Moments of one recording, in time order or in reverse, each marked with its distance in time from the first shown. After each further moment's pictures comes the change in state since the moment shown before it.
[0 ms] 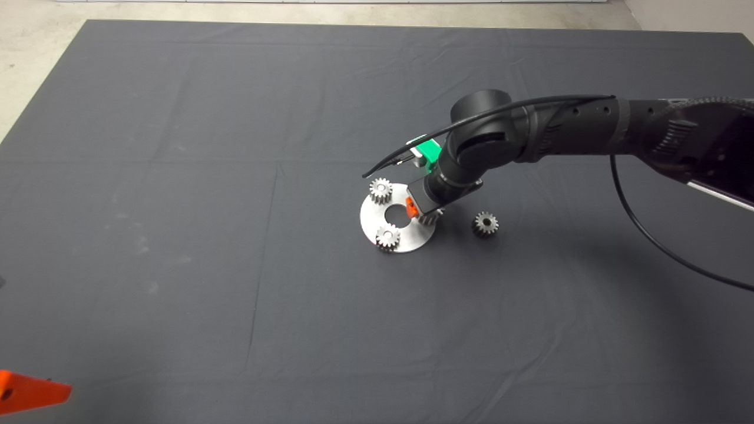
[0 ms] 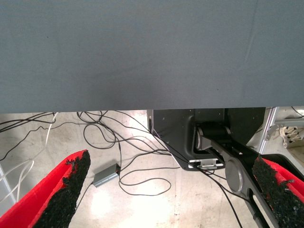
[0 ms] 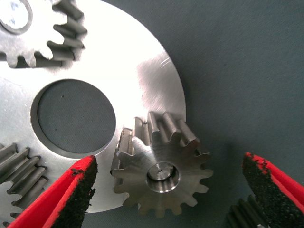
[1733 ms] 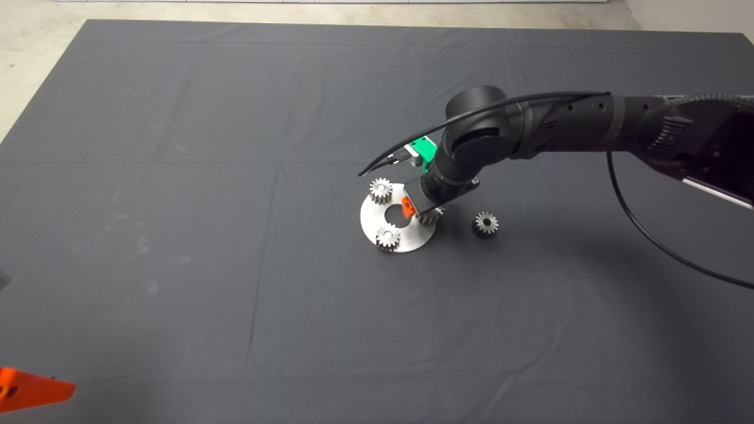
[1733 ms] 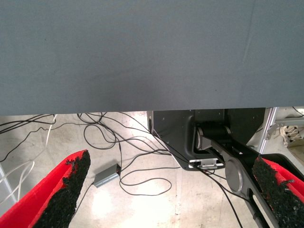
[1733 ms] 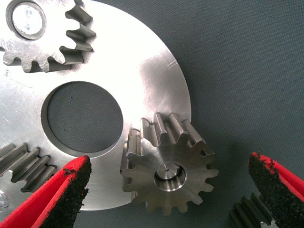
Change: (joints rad) left arm 0.000 0.016 0.000 0.000 0.000 -0.011; right arm 0.014 0.016 -0.019 0.030 0.000 -0.001
